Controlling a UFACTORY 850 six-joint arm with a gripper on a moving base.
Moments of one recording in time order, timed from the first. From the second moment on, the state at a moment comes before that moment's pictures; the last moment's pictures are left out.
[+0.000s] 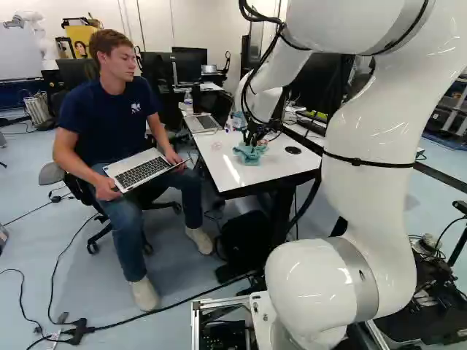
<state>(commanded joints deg) -1.0 -15.4 -58.4 1.0 -11.5 0.0</state>
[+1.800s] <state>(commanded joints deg) 6.9 -22.4 -73.6 1.0 -11.5 0.0</state>
